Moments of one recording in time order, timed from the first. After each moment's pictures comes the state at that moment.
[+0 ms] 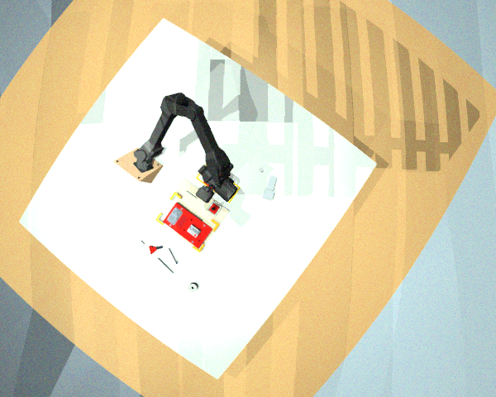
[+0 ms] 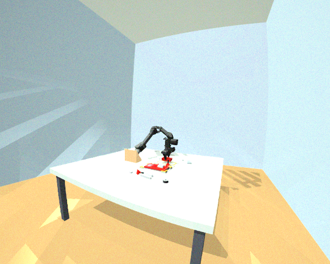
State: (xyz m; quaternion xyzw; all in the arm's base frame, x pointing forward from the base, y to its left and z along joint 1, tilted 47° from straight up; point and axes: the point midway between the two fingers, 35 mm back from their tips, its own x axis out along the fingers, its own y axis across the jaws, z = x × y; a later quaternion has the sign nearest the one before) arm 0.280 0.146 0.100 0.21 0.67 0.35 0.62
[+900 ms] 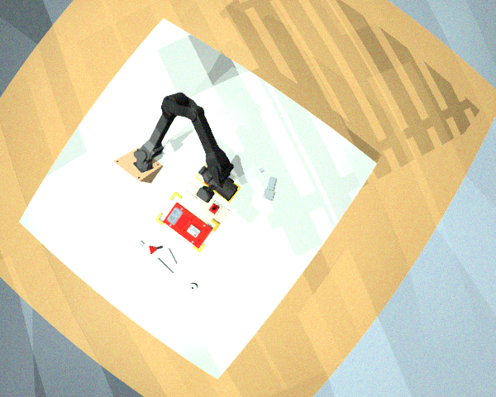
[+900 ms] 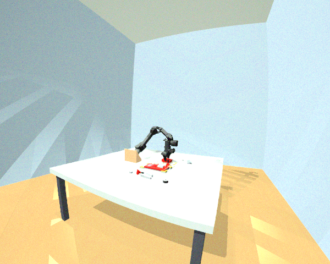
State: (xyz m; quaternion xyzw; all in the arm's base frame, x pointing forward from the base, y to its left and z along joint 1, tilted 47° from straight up) arm 0.278 0.156 0.091 0.21 0.67 0.35 0.62
